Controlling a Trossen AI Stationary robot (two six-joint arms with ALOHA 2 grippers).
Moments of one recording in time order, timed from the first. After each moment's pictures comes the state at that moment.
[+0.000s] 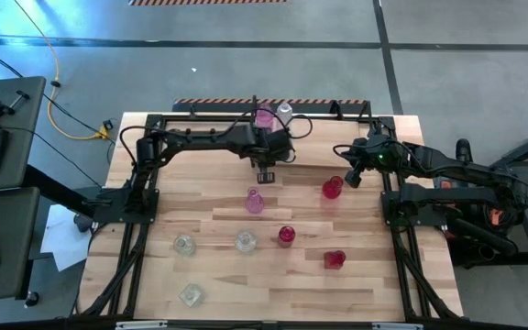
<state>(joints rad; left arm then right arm) 0.23 2.07 1.75 -0.87 -0.23 0.26 -0.31 0.74 0.68 -0.63 0.25 0.03</state>
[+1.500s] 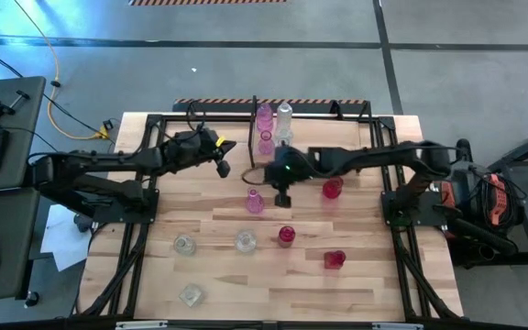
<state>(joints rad) 0.32 1.13 0.57 0.23 -0.24 -0.03 -0.09 1.72 1.31 -0.36 -0.01 -0.13</state>
